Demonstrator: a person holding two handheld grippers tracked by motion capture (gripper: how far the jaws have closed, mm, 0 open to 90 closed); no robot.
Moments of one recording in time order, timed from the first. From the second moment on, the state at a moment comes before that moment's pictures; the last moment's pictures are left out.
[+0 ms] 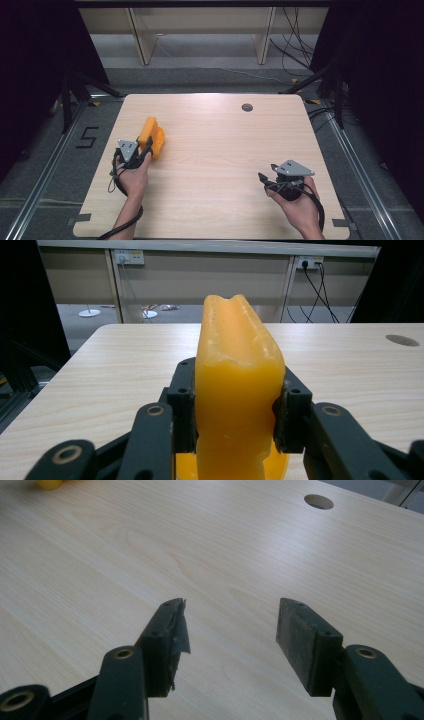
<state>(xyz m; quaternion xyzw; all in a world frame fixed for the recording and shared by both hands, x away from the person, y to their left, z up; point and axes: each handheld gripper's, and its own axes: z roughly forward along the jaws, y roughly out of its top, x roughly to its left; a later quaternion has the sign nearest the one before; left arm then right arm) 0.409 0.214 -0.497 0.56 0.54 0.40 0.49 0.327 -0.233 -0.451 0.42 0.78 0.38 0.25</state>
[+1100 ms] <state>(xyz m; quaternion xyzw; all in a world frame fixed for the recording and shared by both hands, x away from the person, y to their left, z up) 0.412 0.213 -0.507 0.58 0.54 0.39 0.47 0.326 -0.230 -0.451 0.41 0.79 0.38 0.25</state>
